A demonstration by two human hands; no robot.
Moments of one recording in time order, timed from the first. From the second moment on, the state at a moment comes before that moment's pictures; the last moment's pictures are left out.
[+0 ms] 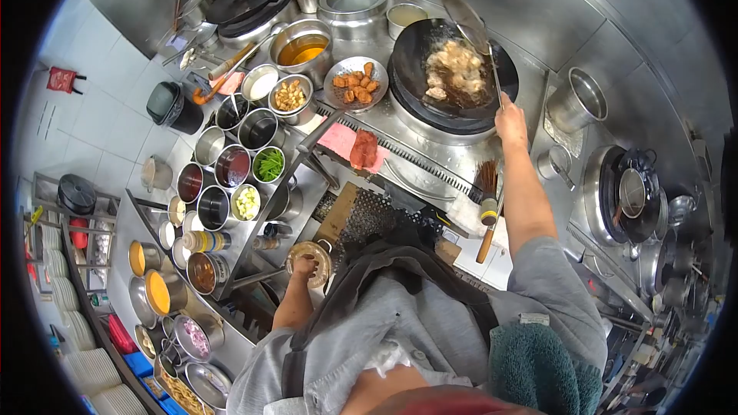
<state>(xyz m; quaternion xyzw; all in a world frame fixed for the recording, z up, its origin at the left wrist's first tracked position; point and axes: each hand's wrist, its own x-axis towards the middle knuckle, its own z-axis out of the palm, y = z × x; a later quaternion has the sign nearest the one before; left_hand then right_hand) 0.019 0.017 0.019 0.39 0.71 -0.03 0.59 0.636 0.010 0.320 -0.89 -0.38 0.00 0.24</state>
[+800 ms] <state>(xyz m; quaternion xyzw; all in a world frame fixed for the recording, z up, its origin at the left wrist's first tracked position) 0.024 0.070 -0.074 0.73 0.45 -0.14 0.50 0.567 -0.104 0.332 -0.83 -0.25 0.32 0.38</state>
